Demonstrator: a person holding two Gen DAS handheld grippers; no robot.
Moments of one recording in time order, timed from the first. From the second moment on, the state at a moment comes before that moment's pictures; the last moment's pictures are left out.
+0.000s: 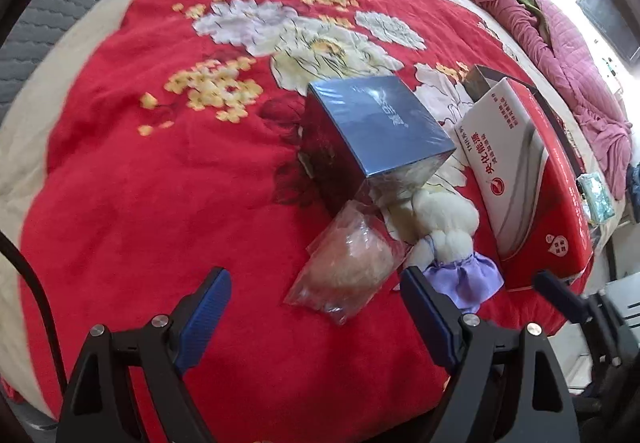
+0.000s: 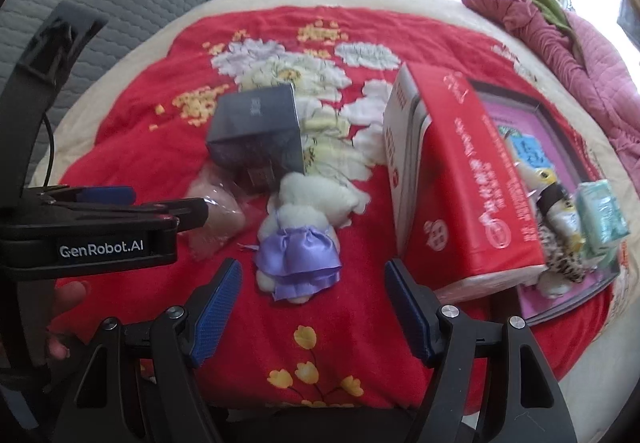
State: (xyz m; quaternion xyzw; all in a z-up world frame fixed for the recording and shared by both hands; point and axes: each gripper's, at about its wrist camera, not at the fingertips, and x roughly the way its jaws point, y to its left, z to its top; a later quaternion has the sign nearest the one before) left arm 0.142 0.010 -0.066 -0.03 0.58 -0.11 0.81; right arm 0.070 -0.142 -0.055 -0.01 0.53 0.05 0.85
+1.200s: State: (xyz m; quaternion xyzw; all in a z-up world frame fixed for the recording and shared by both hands) left arm 0.154 0.009 -0.087 -0.11 0.59 -0.18 0.78; right arm 0.078 -0.135 -0.062 -0.03 0.51 0.03 0.86
